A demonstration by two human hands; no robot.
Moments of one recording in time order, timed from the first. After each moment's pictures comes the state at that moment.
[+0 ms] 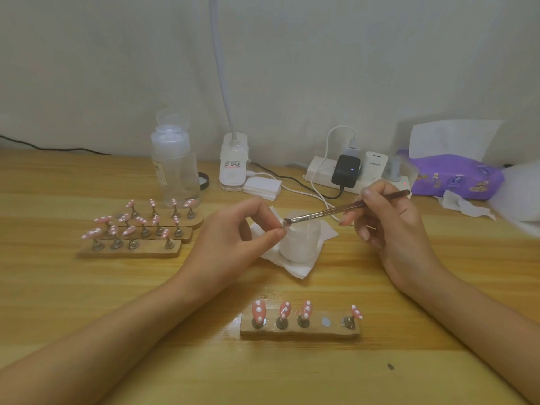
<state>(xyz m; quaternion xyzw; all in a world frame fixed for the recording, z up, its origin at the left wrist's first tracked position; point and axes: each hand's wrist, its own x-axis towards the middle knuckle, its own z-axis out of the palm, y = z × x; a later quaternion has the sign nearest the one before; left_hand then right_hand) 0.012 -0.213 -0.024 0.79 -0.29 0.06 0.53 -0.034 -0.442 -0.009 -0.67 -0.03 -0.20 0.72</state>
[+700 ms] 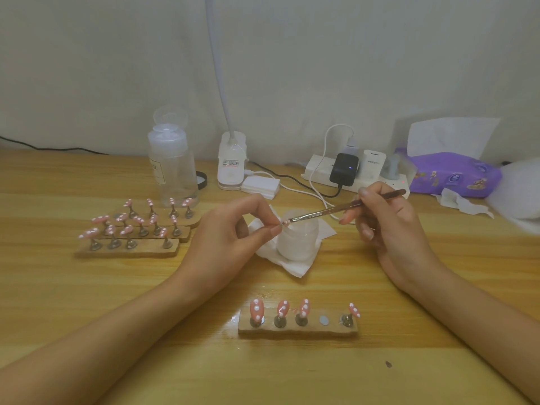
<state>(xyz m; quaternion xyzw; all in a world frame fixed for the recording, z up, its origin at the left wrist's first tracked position) 0.013 -0.213 -0.026 0.80 -0.30 0.10 0.52 -0.032 -0.443 -0.010 -0.66 0.00 -0.20 0.73</state>
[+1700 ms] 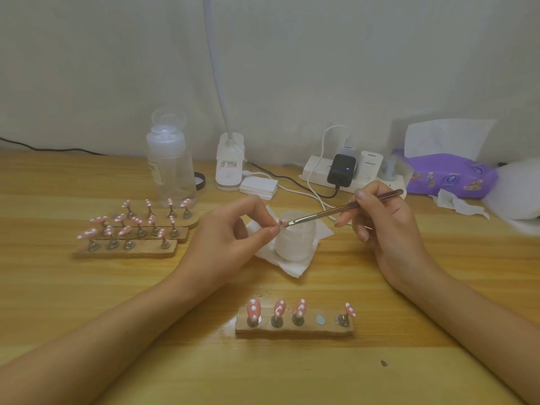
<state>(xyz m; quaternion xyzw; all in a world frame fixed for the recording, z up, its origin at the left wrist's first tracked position) 0.010 -0.213 -0.023 0.79 -0.30 0.07 0.53 -0.031 -0.446 -0.013 -0.68 0.00 -0.21 0.70</state>
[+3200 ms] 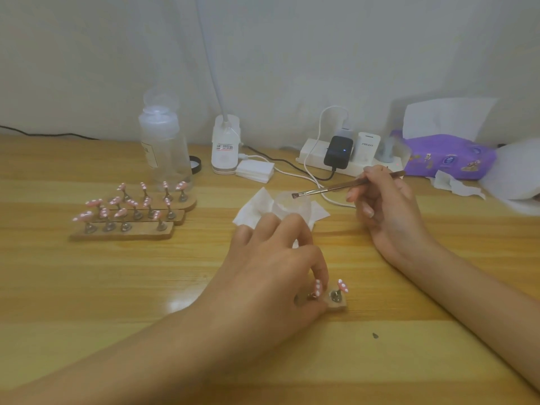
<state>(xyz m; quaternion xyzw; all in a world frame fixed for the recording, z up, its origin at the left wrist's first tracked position) -0.068 -0.237 -0.005 0.89 -0.40 0.06 0.21 -0.027 -0.452 -0.013 -0.60 0.06 -0.21 0.77</state>
